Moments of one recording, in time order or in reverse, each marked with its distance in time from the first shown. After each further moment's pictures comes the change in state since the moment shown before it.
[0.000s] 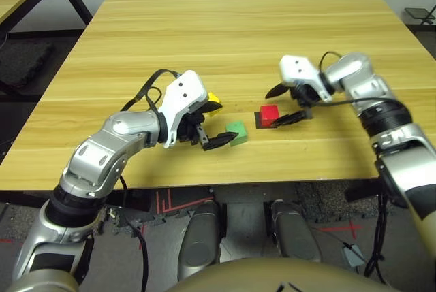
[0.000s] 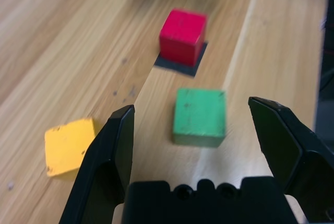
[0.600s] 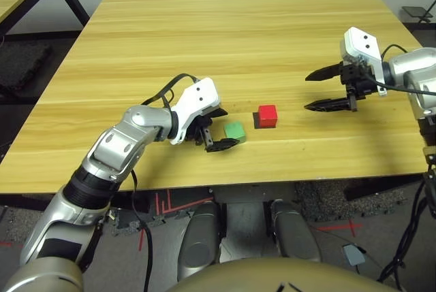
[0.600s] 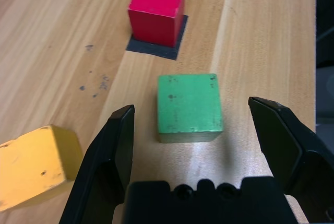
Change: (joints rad) left arm -0.051 -0.033 -0.117 0.133 0.102 -0.089 -0.127; right arm 0.230 -0.116 -0.102 -0.377 0.150 0.314 -0.141
